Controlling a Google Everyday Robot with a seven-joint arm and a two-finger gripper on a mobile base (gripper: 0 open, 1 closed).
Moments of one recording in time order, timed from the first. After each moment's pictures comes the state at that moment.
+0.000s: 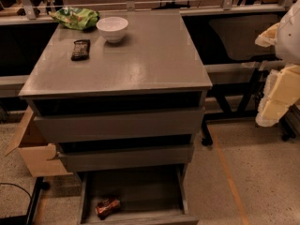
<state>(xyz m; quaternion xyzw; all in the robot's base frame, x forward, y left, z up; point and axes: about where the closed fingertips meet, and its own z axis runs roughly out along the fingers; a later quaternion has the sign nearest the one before) 0.438 -0.214 0.984 -0.60 0.78 -0.04 0.17</state>
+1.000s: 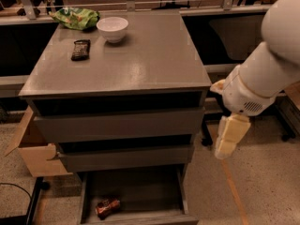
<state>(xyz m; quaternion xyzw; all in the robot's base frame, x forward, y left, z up) 0.453 -0.168 0.856 -0.65 0.74 0.03 0.15</state>
